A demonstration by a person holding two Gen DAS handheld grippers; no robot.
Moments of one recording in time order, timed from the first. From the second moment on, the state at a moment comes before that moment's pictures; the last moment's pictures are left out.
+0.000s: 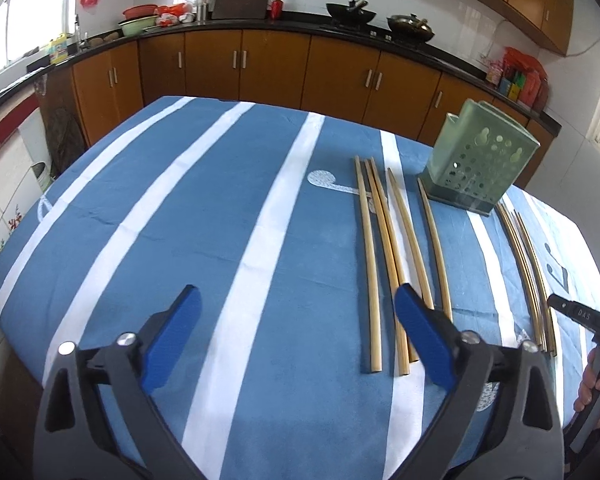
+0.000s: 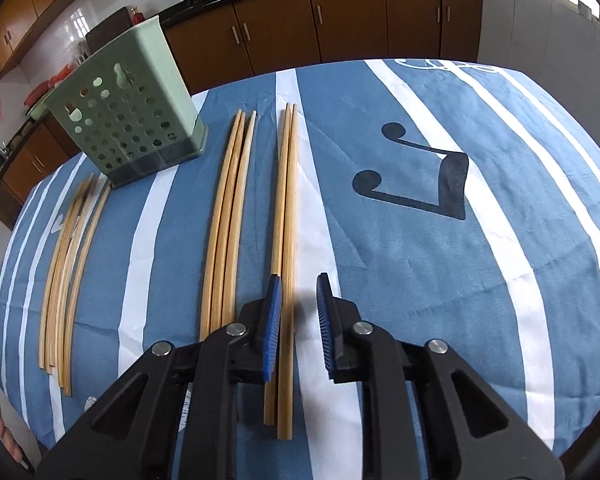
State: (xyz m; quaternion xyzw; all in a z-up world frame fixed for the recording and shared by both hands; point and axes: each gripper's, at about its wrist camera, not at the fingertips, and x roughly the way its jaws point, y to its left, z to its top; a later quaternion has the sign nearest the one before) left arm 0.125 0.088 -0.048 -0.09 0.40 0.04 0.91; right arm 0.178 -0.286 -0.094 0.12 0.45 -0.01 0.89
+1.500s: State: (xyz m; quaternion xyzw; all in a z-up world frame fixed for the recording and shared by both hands) left arm 0.174 0.052 -0.077 -0.05 0.45 -0.01 0.89; right arm 0.189 -0.308 -0.101 0.11 0.43 -0.04 0.89
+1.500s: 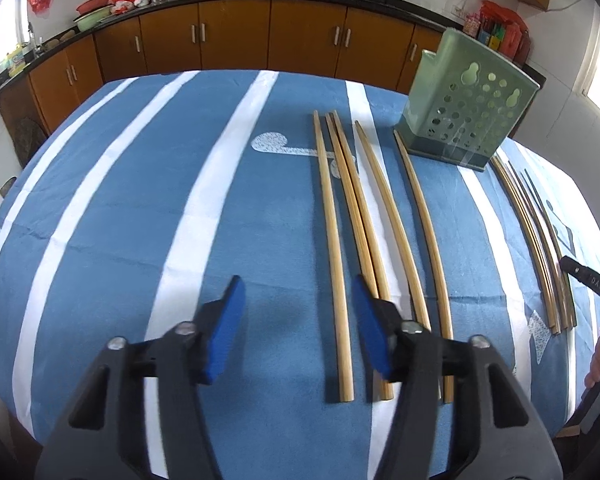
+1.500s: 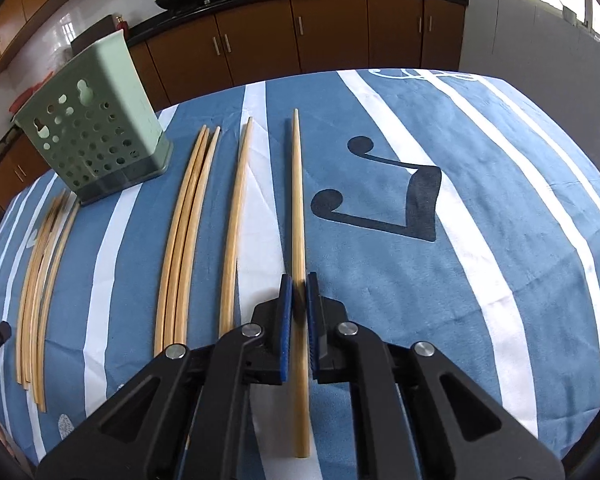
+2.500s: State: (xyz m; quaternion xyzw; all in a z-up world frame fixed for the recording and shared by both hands) left arm 0.247 0.069 -0.089 -0.01 0.43 -0.02 0.90; right arm 0.225 -0.330 -0.105 0.09 0.40 -0.06 0.91
